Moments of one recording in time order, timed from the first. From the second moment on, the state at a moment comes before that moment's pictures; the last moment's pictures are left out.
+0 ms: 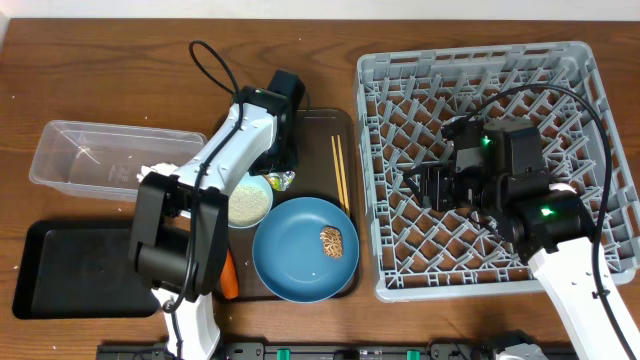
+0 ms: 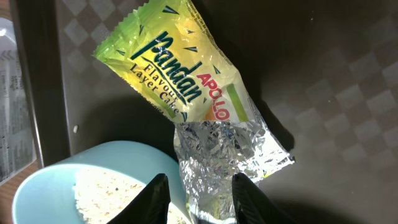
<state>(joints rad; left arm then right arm) -0.34 1.99 1.49 -1.05 -0.14 -0.54 0.25 1.17 1.02 -0.74 -0.34 0.20</state>
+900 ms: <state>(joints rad) -0.34 1.93 1.54 -1.09 -0.11 -0.46 0.25 1.17 1.02 -0.74 -0.34 0.20</state>
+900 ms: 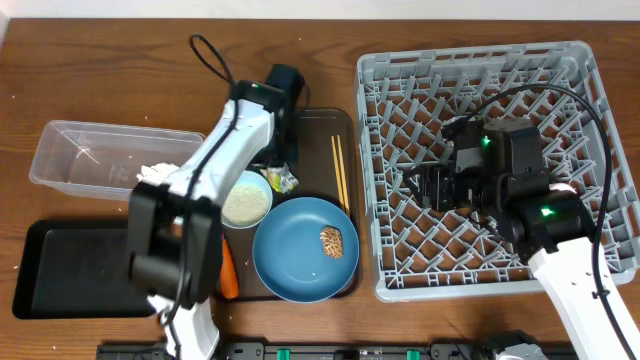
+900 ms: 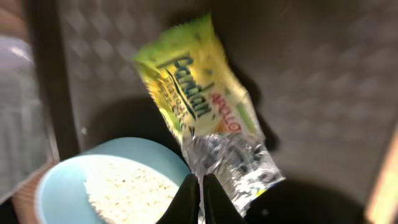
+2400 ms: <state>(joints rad) -0.40 1.87 1.34 -0.94 0.01 -0.82 0.25 1.17 1.02 -0.78 -0.34 0.20</state>
